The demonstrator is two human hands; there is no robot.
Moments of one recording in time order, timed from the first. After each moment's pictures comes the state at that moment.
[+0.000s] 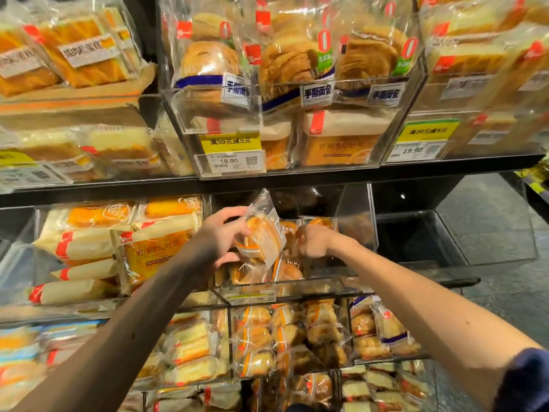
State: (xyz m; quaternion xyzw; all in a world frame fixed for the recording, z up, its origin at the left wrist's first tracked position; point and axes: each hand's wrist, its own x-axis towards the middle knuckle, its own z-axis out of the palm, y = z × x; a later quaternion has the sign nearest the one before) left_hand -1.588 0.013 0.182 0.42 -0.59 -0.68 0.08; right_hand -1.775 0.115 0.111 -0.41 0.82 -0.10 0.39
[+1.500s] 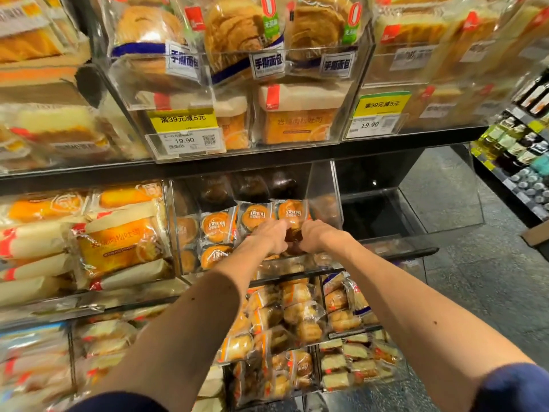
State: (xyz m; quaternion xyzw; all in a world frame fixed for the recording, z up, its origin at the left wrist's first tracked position) left_hand -1.718 0.064 0.046 0.22 -0.94 -0.19 -0.16; right_hand -1.783 0.170 0.092 -0.35 0.88 0.01 0.31
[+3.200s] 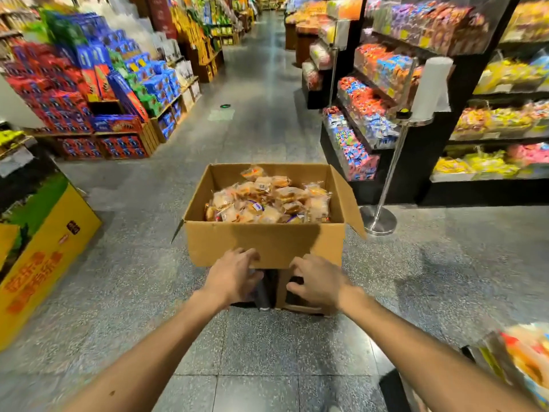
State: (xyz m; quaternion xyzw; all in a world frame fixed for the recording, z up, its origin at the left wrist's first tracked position) left_hand -0.632 0.228 0.124 0.89 -0.45 -0.08 0.07; right_hand -0.773 0.079 0.125 -0.96 0.20 0.08 0.18
